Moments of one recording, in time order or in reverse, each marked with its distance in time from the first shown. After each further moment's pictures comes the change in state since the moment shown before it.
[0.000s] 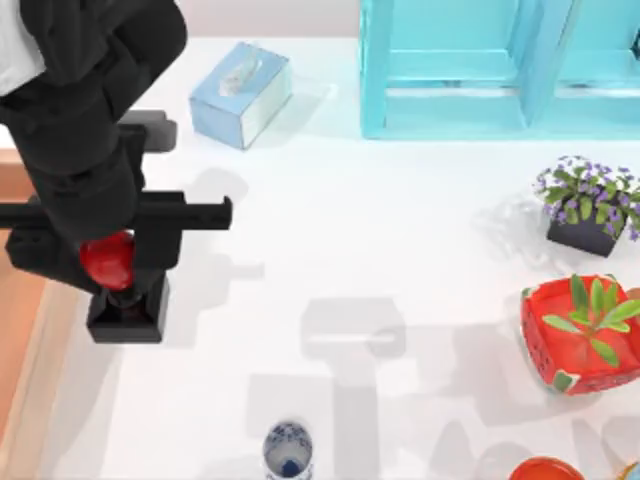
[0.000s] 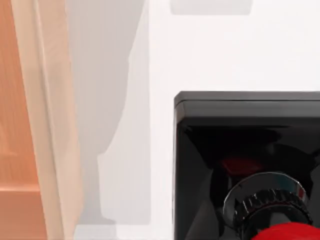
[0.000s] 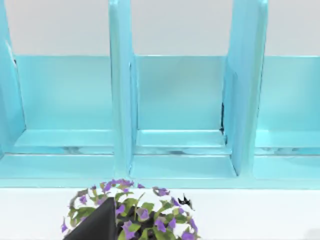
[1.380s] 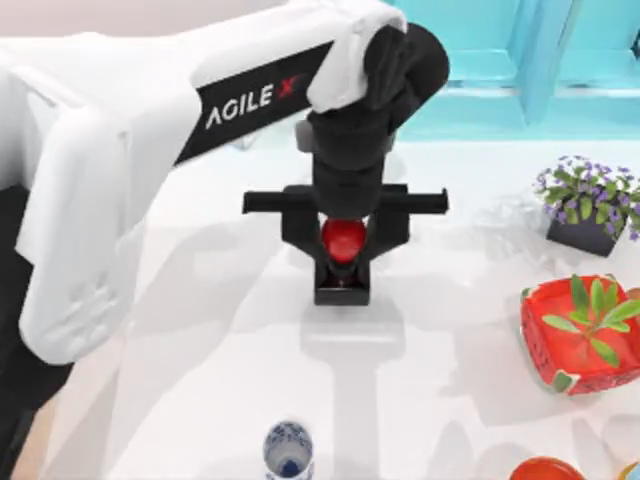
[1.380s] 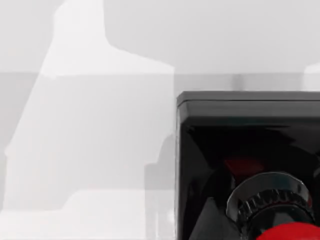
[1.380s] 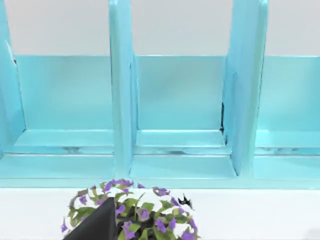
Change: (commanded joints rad) left arm -0.247 0.713 0.610 0.101 0.007 -0.223; right arm 0.000 0.000 0.000 0.000 0.000 0.000
